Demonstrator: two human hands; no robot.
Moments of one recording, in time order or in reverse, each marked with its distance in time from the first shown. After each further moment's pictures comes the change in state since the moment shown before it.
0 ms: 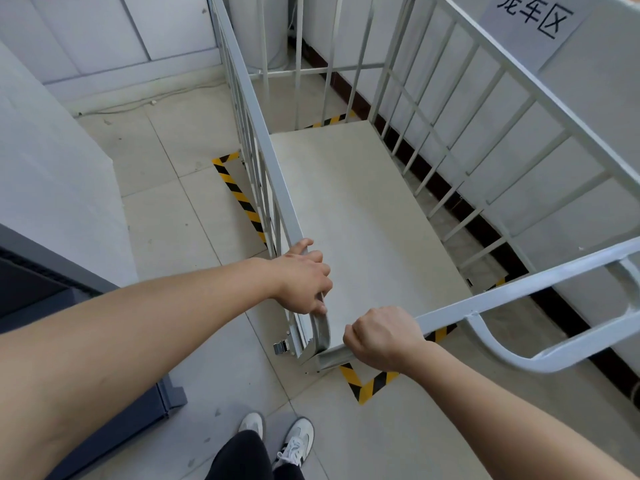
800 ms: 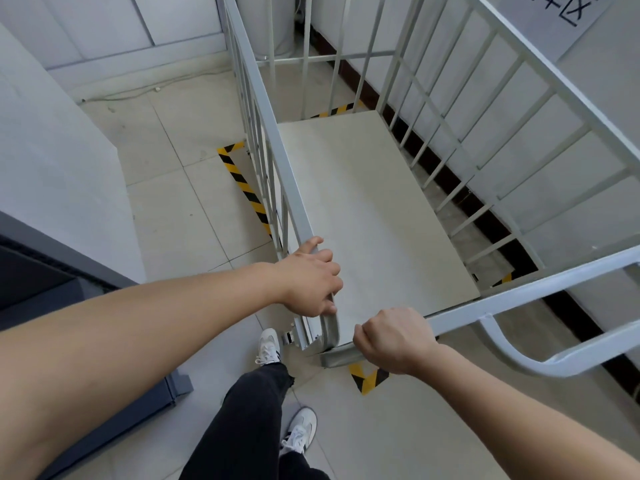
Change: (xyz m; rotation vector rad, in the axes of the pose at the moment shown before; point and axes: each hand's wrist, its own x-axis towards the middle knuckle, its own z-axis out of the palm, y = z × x) left_hand -0.005 0.001 0.004 0.024 0.072 0.022; right_hand -0.004 -0.002 -0.009 -0.018 -0.029 0.013
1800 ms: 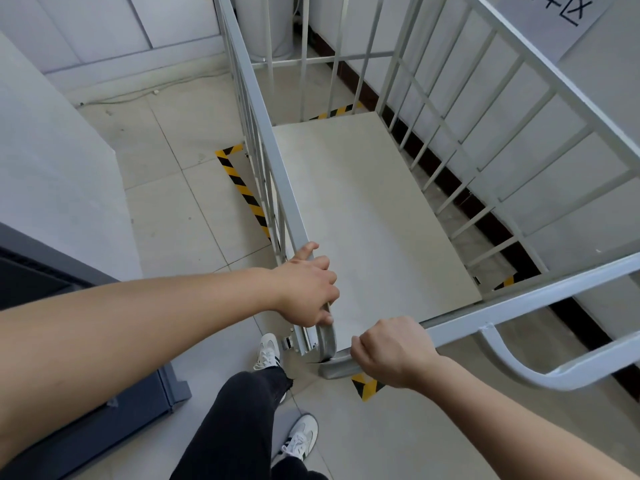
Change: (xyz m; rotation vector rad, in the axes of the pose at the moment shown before) left_hand 0.004 -0.002 -0.003 0.010 -0.061 0.009; right_hand 0.001 0.004 0.005 -0.008 0.001 -0.040
